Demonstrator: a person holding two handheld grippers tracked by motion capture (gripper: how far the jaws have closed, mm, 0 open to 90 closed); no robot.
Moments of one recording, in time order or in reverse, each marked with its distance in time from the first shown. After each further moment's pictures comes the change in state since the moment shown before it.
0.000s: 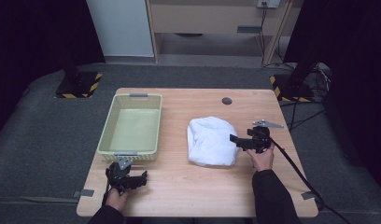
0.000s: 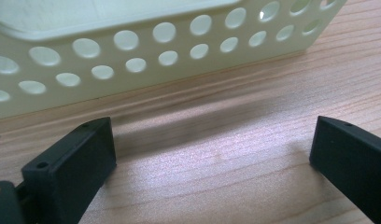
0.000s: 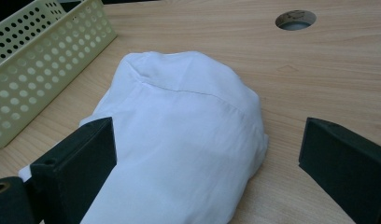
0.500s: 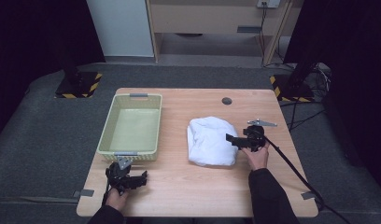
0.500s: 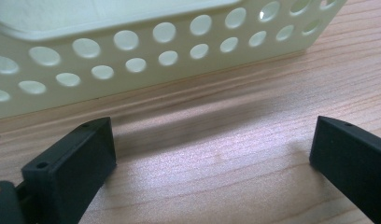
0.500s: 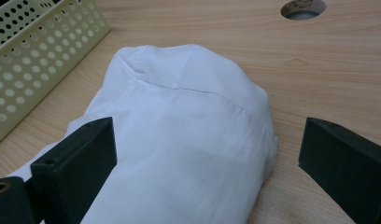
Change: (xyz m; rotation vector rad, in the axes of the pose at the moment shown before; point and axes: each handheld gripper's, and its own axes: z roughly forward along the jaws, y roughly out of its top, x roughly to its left) left arm 0.000 0.000 0.000 0.002 0.000 0.000; right arm 0.001 -0.002 0.020 0.027 -0.010 0.010
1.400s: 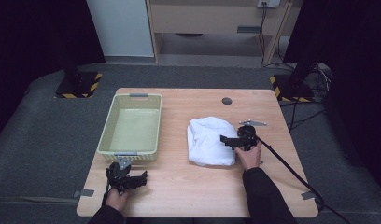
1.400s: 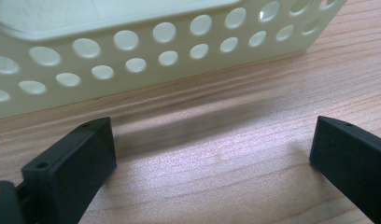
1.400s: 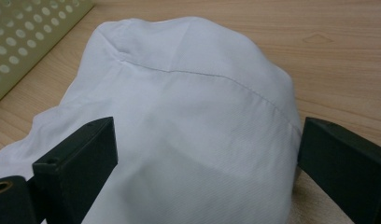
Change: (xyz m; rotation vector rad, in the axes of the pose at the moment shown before) left arm 0.000 0.000 0.000 0.000 0.000 0.000; right arm 0.003 -0.007 0.032 0.062 -0.024 0.000
